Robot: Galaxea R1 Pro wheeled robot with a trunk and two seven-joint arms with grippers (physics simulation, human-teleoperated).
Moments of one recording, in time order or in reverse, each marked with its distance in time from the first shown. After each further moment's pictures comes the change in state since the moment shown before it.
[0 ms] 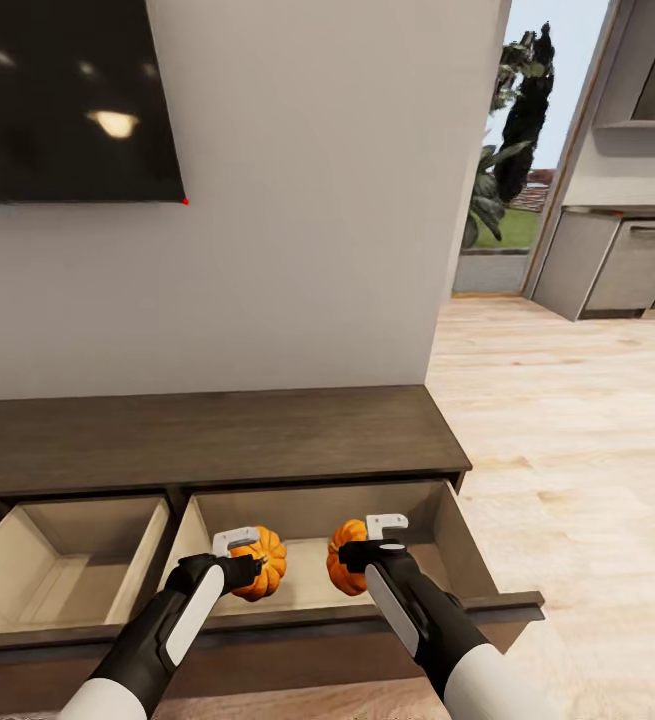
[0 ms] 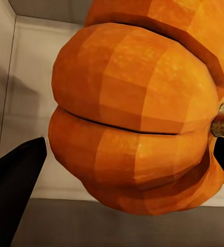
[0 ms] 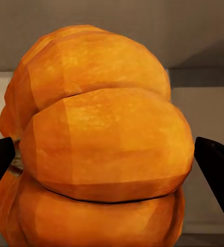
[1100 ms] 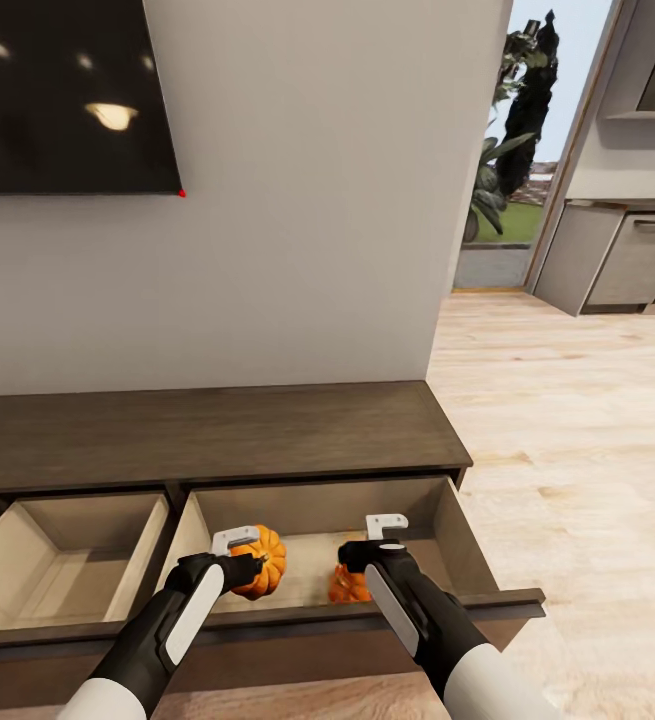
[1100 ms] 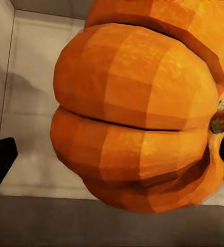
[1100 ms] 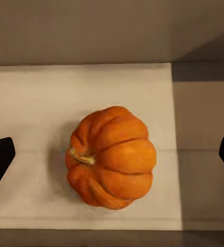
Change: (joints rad) left arm 0.000 0.001 0.002 -0.005 -0.001 0.000 -0.001; right arm 0.000 0.000 0.000 0.000 -0.002 0.000 -0.001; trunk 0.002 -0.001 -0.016
